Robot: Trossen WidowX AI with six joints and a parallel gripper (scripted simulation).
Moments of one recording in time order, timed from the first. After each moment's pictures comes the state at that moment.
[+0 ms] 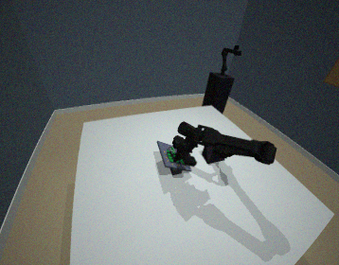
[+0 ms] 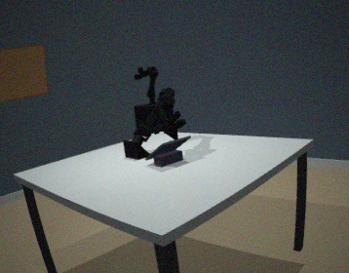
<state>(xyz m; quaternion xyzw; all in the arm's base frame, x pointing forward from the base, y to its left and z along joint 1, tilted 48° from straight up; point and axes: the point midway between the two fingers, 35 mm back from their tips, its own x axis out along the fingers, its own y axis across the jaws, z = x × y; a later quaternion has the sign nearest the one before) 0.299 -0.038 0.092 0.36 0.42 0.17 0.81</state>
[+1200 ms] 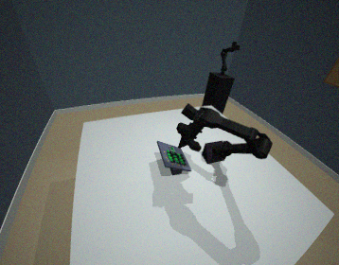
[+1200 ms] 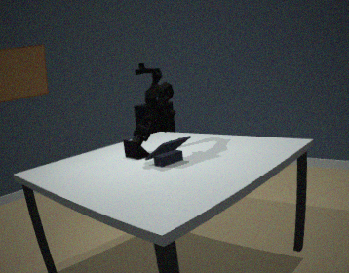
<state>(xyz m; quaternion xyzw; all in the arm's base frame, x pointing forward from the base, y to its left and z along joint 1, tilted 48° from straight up) 0.263 -0.102 0.097 0.36 0.44 0.17 0.80</state>
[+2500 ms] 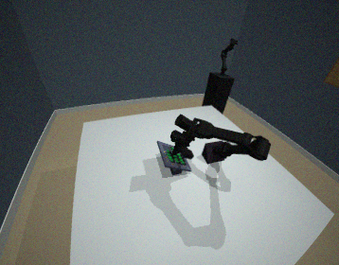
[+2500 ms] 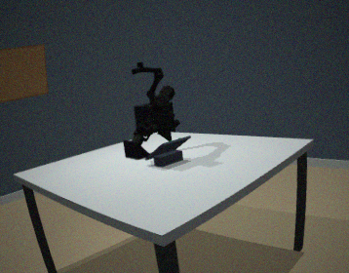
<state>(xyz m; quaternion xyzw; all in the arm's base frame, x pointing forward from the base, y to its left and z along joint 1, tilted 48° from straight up) 0.295 -0.069 0.064 0.36 0.42 0.17 0.81</state>
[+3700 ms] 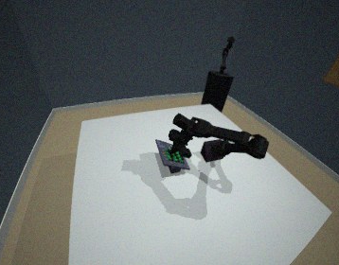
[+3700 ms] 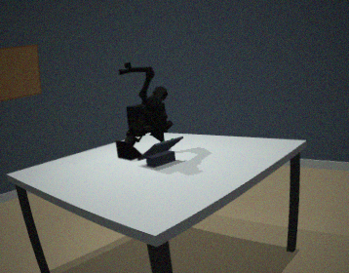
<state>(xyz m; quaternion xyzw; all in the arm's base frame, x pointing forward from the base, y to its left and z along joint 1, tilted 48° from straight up) 0.297 -0.067 0.062 0.36 0.42 0.17 0.81</state>
